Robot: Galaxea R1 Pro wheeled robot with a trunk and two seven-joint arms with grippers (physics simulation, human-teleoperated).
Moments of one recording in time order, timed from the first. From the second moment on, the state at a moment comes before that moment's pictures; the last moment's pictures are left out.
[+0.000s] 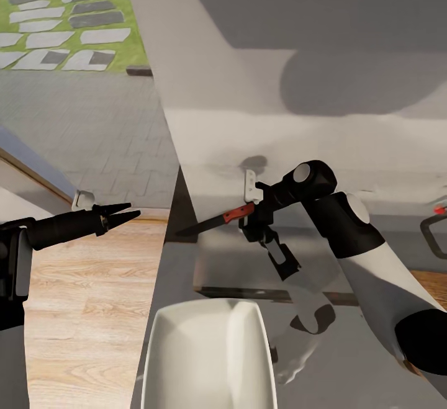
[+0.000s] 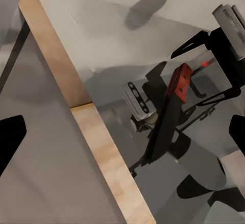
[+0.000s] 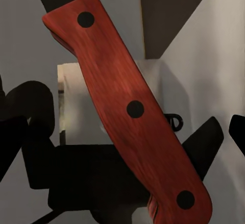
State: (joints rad) left arm -0.71 0.25 0.35 -1.57 0.02 0.91 -1.31; right arm -1.14 -0.10 0.43 -1.34 0.77 0.49 1.42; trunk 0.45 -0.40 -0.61
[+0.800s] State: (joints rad) left arm -0.71 0.25 0.35 -1.57 0.02 0.91 -1.31; right arm -1.14 -0.10 0.43 -1.34 0.76 0.49 1.42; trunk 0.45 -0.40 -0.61
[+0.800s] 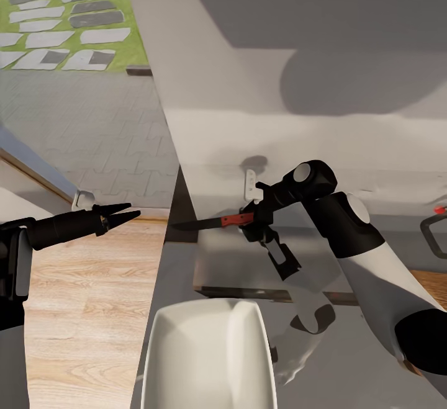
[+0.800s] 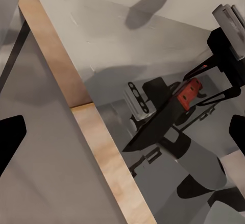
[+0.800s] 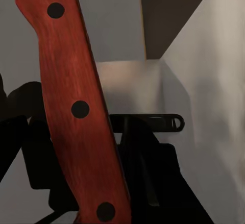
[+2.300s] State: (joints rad) left arm -0.71 0.25 0.35 -1.57 0.02 0.91 -1.31; right arm -1.14 -0.10 0.43 -1.33 0.77 0.48 1.41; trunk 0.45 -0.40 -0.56
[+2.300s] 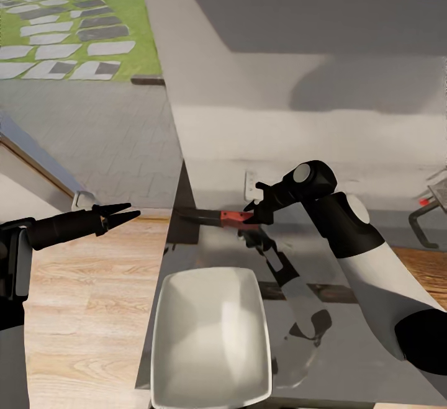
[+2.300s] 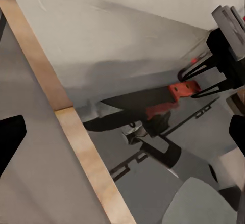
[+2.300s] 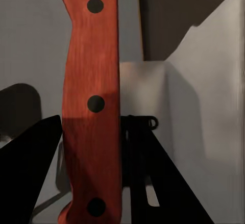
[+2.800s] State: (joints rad) left arm -0.71 0.25 0.35 -1.57 0.02 0.91 -1.31; right arm -1.14 -0.10 0.43 -1.33 0.77 0.48 1.41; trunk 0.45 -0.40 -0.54
